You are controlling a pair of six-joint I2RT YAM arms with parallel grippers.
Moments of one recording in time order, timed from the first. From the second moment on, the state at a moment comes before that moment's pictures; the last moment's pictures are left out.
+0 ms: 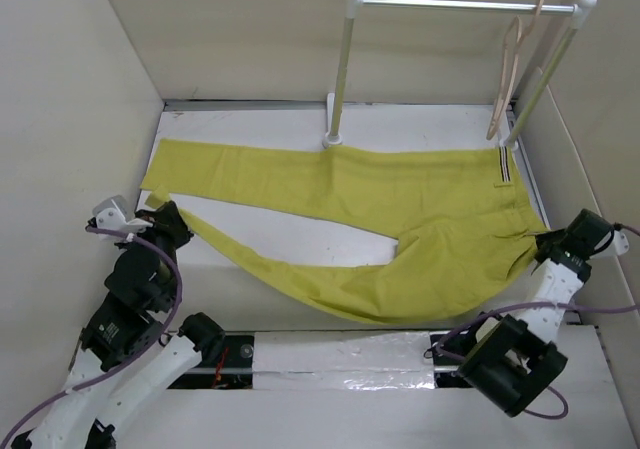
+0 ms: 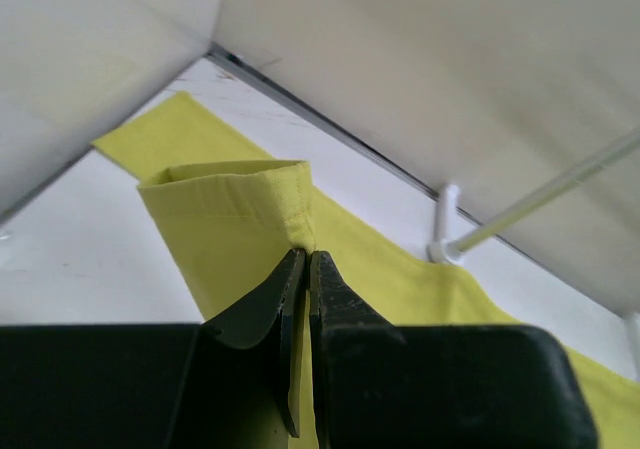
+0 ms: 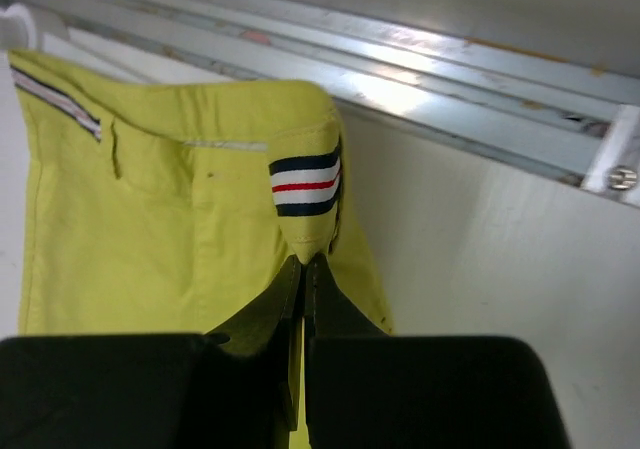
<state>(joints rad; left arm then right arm) -0.66 0.33 0.85 -0.54 -0.92 -0.50 -0.78 0.88 0.58 -0.36 0.03 0.65</state>
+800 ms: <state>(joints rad) 0.05 1.25 1.11 -0.44 -0.93 -0.52 -0.45 1.30 0.95 -0.16 0.12 0.70</state>
